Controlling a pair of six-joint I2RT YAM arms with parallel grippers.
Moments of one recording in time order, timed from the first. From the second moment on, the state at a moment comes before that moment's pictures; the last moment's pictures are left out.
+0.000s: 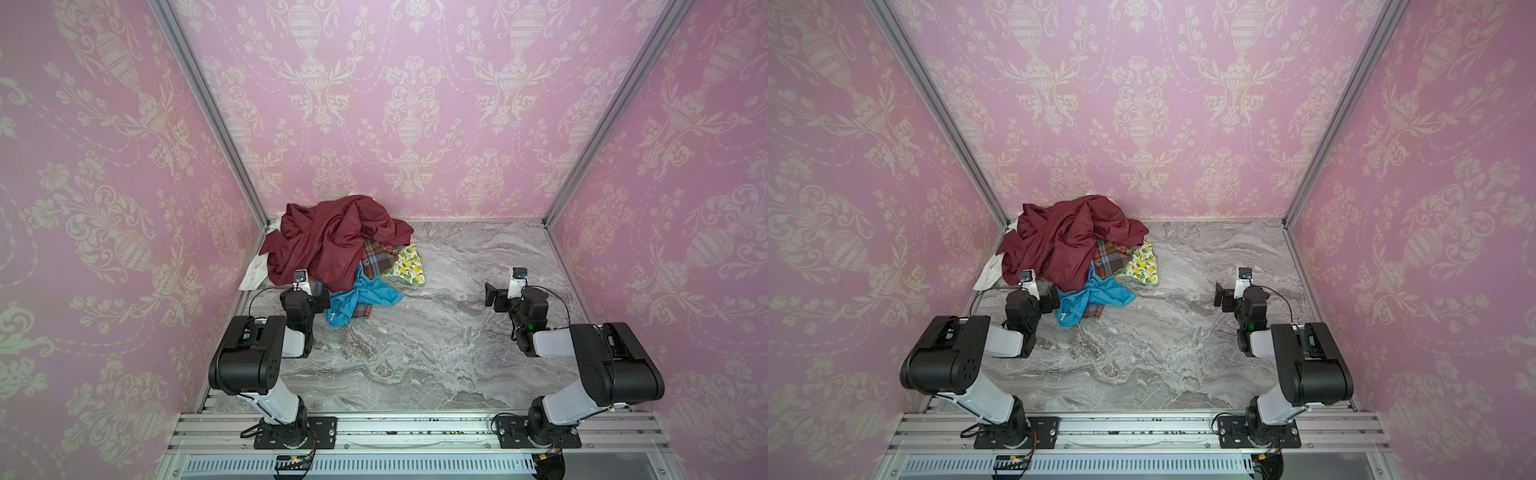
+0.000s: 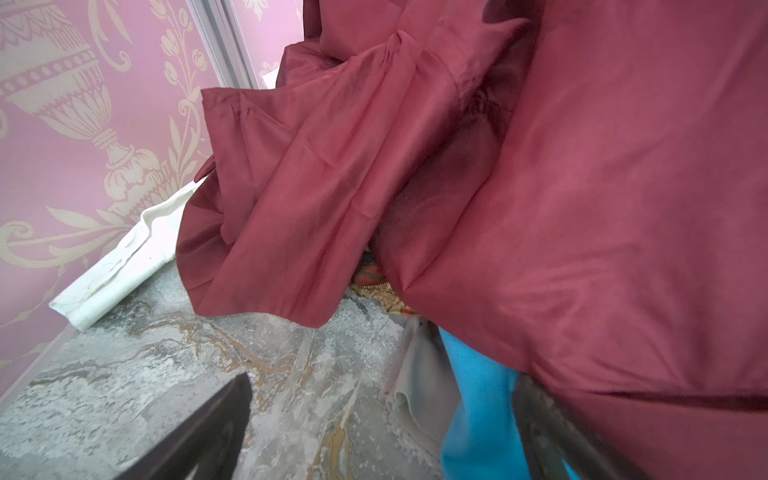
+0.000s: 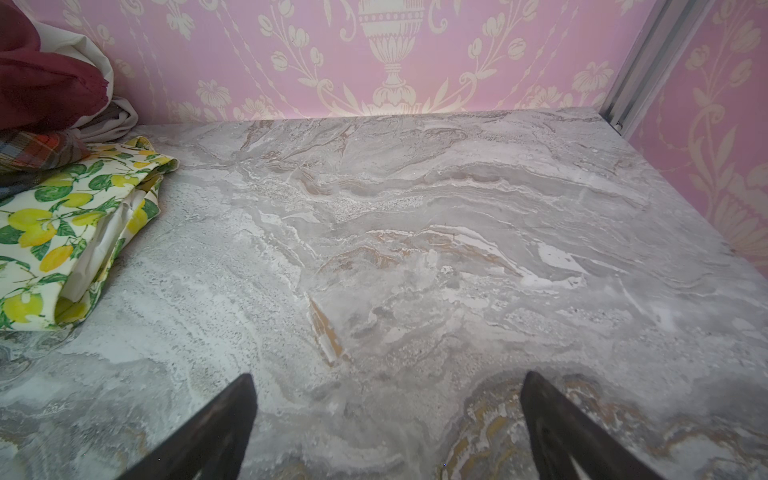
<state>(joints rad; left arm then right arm) 0.02 1.63 0.36 0.93 -0.15 -0.04 0.00 1.55 0.36 0.85 -0.01 0.05</state>
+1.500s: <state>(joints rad) 0.02 1.63 0.34 0.95 -0.15 -0.04 0.05 1.47 0.35 0.83 0.00 0.01</state>
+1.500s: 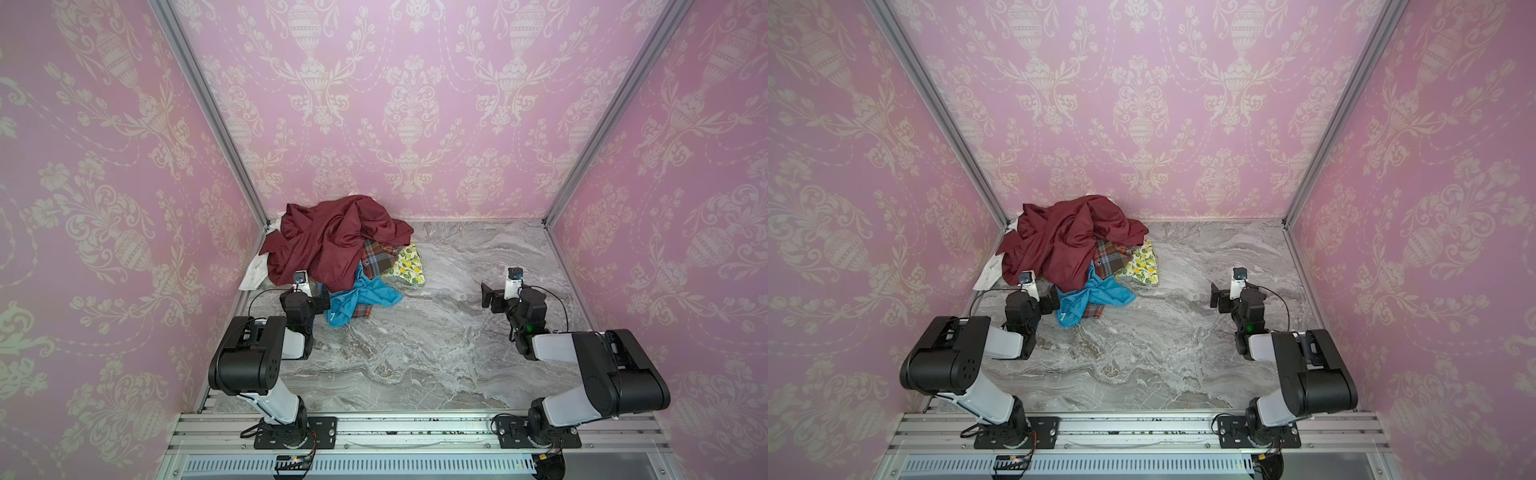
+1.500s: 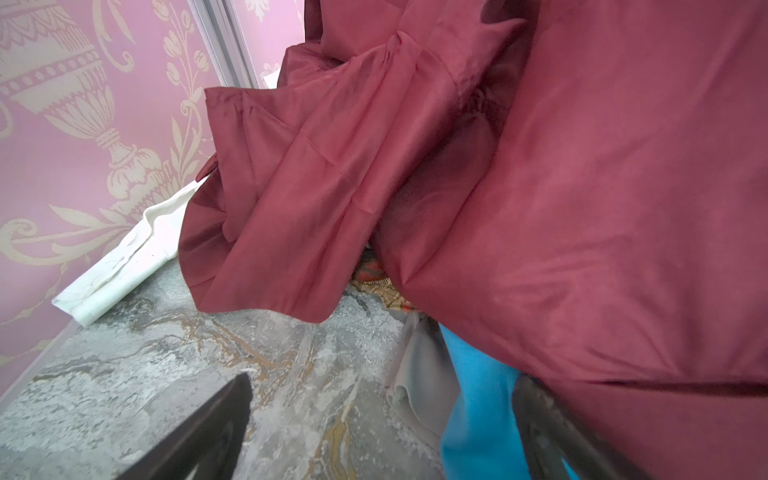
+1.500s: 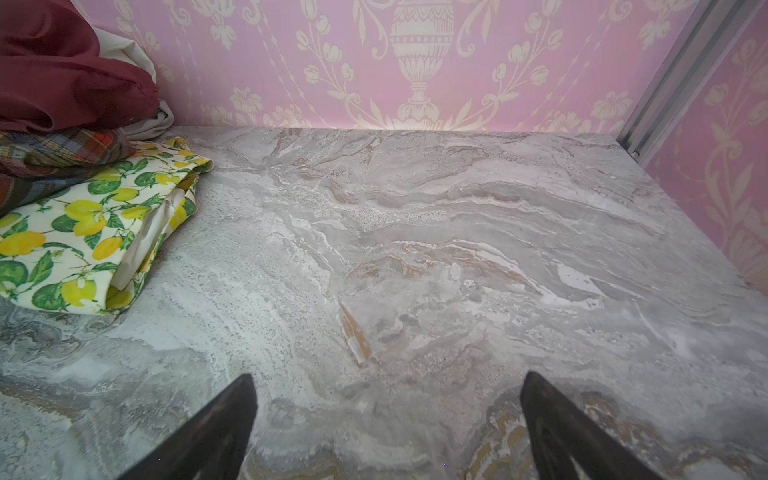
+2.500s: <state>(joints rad) 0.20 1.20 0.75 -0.13 -0.09 -0.48 0.41 1.08 0.33 0.62 0.00 -0.18</state>
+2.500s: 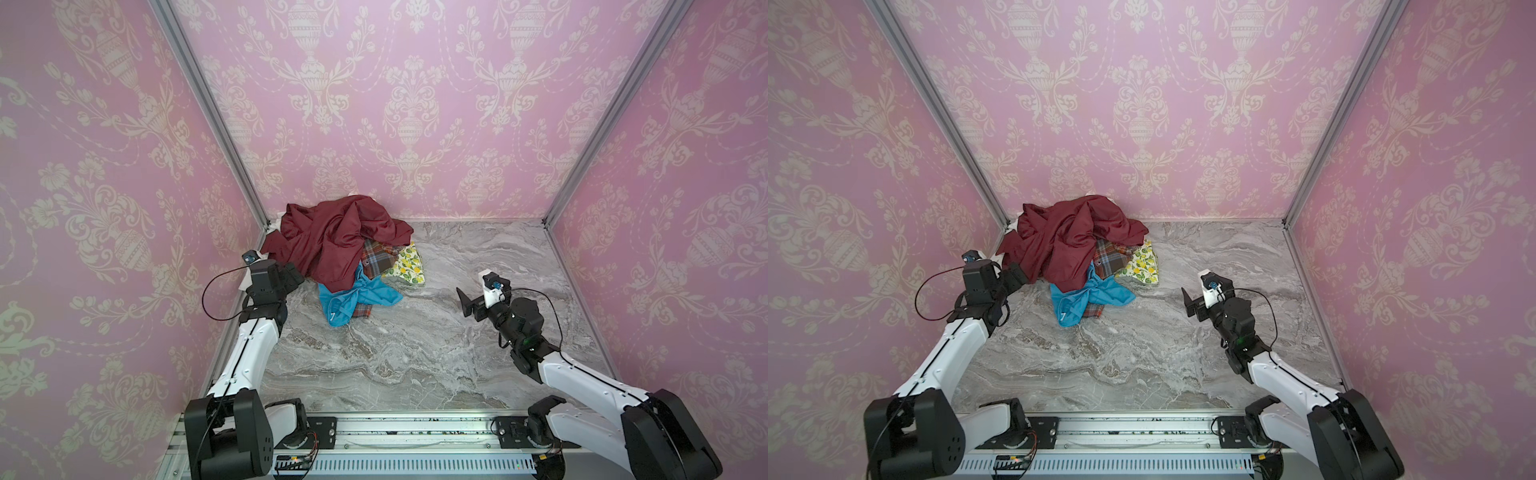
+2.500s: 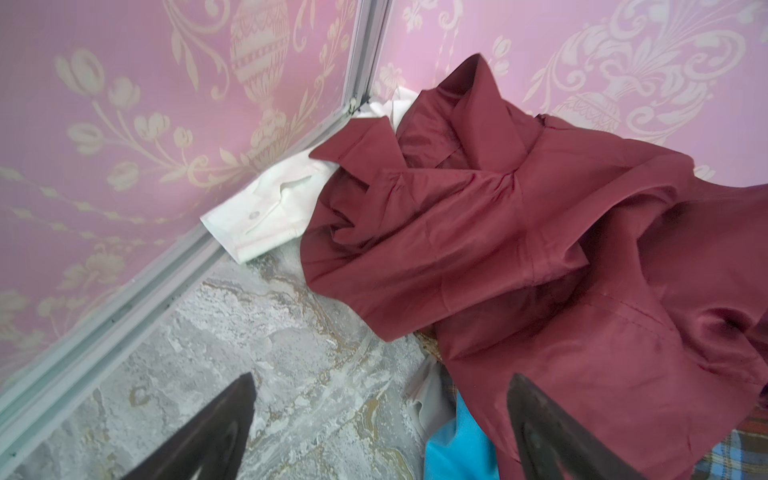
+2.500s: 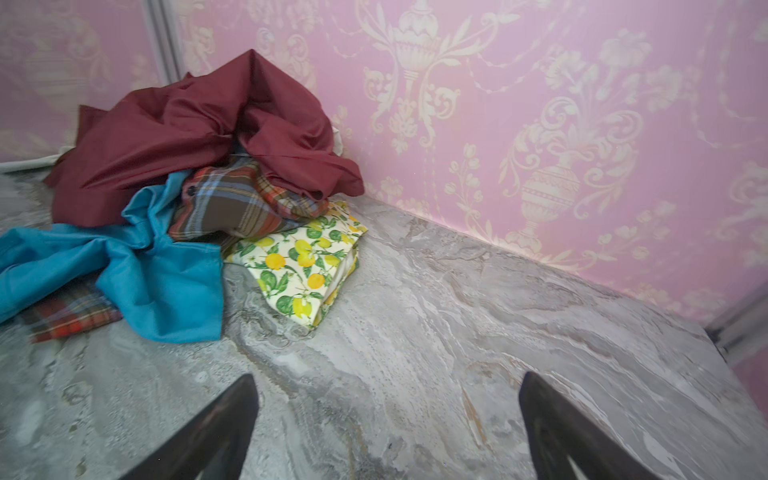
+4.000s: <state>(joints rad) -0.16 1.16 1.09 -0.60 0.14 -0.37 0.77 1.80 1.14 0.30 0.12 0.30</state>
